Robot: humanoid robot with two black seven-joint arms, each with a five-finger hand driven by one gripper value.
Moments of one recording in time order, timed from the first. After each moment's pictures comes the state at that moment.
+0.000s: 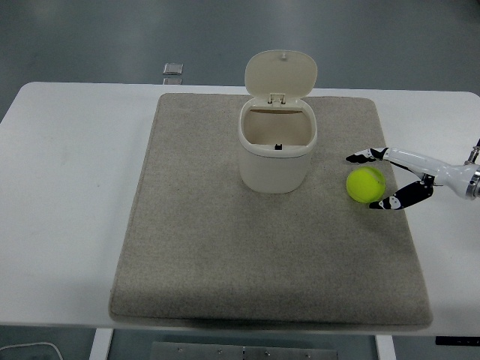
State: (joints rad) left arm 0.06 0.00 -0.28 -0.08 0.18 -0.10 -0.01; right arm 0.74 -0.69 0.48 1.06 -1.39 0.21 0.51
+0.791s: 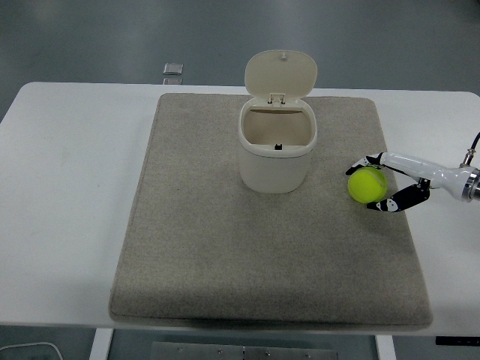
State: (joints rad) left arm 0.06 0.00 -0.28 -0.08 0.18 -0.10 -0.01; right arm 0.75 -0.69 0.47 1.06 -1.43 0.20 0.51
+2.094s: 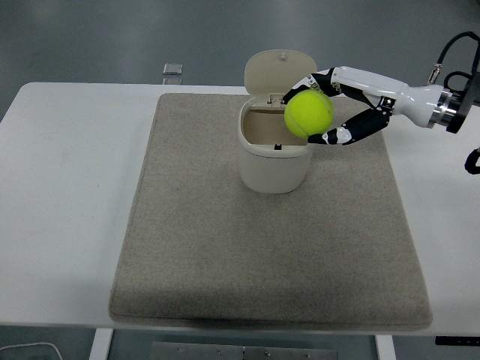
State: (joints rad) left arm 0.06 0.00 -0.28 -0.08 0.18 -0.10 -0.01; right arm 0.94 -0.53 0.66 1.16 -1.27 0.45 0.48
